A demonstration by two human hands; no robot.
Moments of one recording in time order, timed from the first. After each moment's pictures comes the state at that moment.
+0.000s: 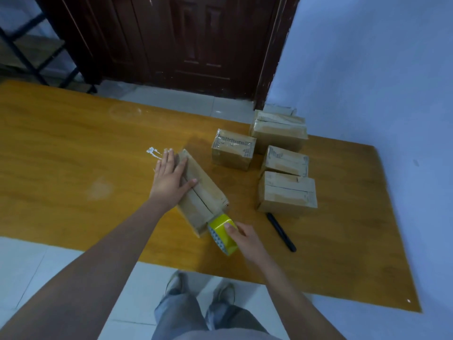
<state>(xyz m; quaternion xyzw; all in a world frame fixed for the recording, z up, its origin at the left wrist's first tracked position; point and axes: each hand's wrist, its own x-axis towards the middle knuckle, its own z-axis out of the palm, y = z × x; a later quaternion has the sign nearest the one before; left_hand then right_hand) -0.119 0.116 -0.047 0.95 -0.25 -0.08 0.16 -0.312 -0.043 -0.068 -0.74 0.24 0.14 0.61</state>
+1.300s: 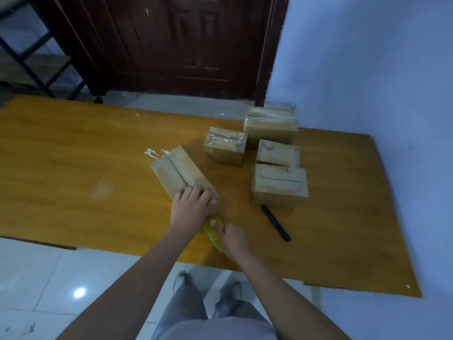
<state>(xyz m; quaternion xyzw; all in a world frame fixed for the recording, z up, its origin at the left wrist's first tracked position) -0.219 0.078 -0.051 0.93 -0.35 0.10 0.05 -0.314 -0.028 -0.070 -0.87 0.21 0.15 0.42</state>
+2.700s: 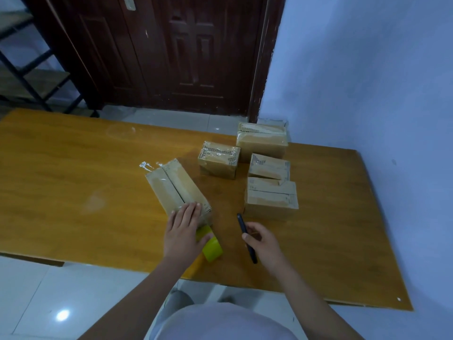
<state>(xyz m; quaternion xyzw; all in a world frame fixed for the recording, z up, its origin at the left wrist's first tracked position) -0.250 0.089 -0.077 0.96 -0.28 0.01 0.07 -0.356 -0.111 -0.063 -0.75 0.24 0.05 0.62</state>
